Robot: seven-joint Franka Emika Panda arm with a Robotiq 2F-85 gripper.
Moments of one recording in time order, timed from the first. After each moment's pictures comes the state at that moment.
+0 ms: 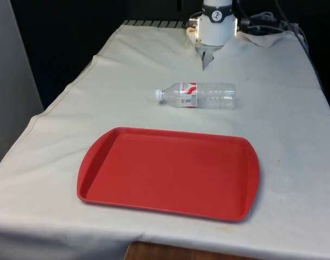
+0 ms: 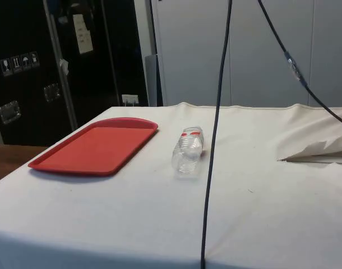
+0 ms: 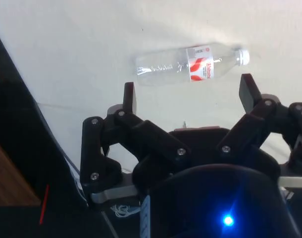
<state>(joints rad) 0.04 0.80 -0.09 -0.69 0.06 1.33 -0.03</state>
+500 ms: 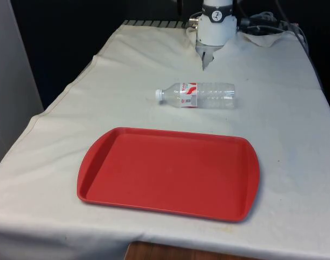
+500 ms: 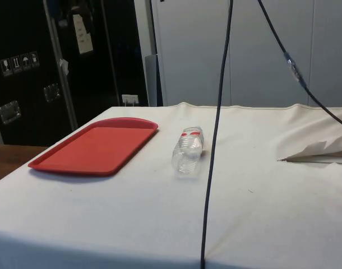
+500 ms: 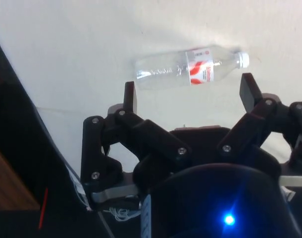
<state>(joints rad) 0.05 0.80 -0.09 -0.71 0.05 1.35 -0.02</state>
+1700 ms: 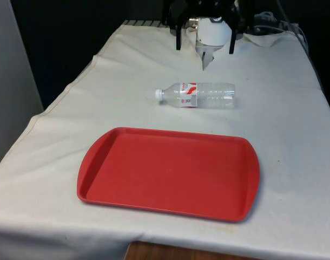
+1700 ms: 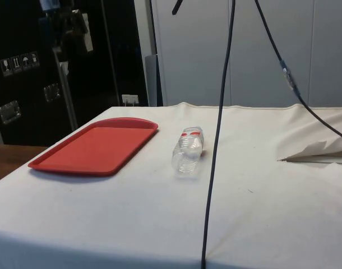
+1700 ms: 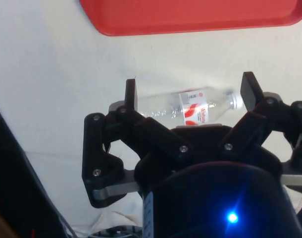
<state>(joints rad) 0.07 0.80 -0.09 -0.86 -0.01 1.58 0.00</state>
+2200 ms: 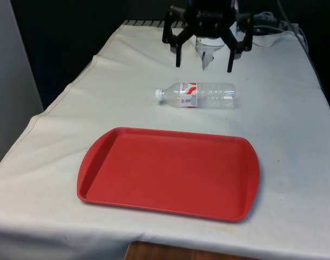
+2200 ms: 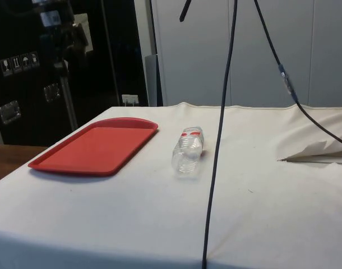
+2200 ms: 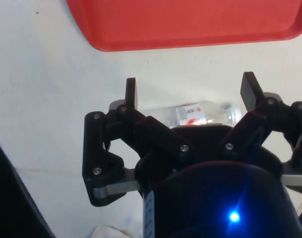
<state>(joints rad) 0.09 0.80 -0.09 -0.94 -0.04 1.68 0.01</state>
